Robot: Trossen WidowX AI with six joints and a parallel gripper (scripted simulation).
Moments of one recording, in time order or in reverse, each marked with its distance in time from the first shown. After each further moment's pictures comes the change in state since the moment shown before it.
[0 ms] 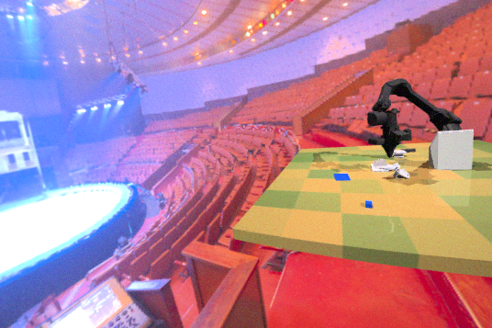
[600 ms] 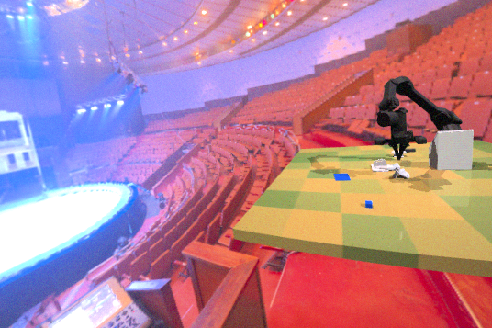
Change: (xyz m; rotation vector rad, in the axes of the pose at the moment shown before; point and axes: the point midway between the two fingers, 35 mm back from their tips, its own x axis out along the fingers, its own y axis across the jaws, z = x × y) arm 0.000 -0.004 0.056 0.604 0.002 0.009
